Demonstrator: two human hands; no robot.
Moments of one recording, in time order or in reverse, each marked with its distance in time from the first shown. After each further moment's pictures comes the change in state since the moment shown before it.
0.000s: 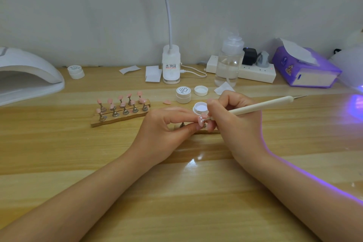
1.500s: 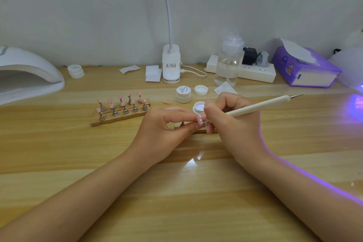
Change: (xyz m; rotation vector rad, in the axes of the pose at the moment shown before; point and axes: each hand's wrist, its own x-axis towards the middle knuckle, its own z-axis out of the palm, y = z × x) left_hand -0.001 -0.002 -0.001 -0.005 0.010 -0.027; right_hand -0.001 0.001 0.001 -0.106 -0.002 -0.013
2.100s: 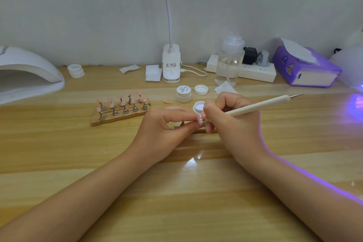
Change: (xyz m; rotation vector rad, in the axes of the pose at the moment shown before) left_hand 0.000 0.001 0.000 0.004 0.003 -0.010; right_hand 0.000 0.001 -0.001 0.025 -0.025 -0.015
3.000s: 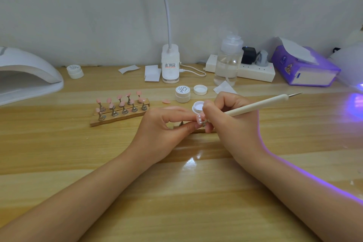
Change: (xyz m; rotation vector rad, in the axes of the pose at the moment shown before) left_hand 0.000 -0.003 0.001 -0.002 -0.004 0.014; right_hand 0.000 -0.001 0.000 0.005 0.002 0.017
